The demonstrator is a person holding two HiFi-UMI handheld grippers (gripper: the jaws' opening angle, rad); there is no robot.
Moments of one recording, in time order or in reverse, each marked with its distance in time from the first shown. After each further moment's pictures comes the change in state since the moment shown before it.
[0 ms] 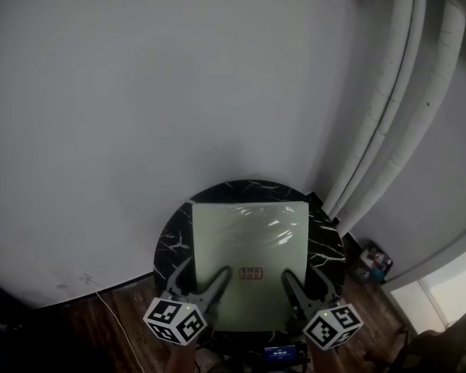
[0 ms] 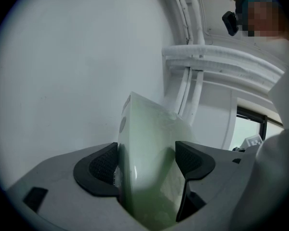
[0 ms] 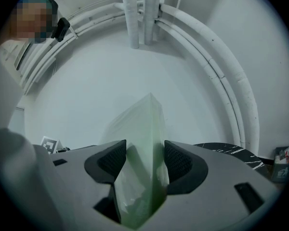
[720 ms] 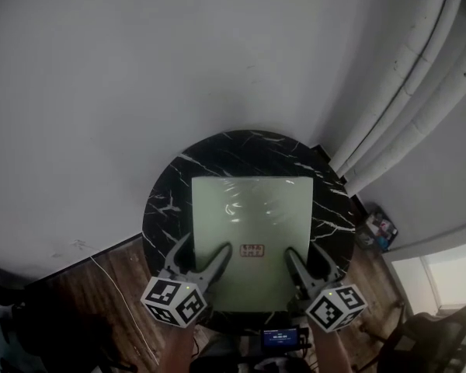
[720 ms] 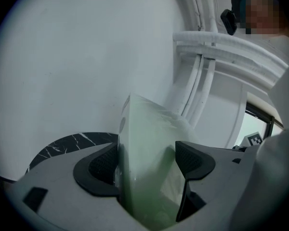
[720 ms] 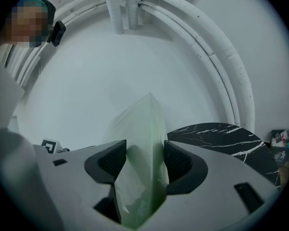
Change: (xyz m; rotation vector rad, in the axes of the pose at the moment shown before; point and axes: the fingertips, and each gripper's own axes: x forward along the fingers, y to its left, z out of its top) left arm 0.042 0.035 -0.070 -0.059 0.126 0.052; right arm 0.030 -0.059 -0.063 0.101 0.140 -0.047
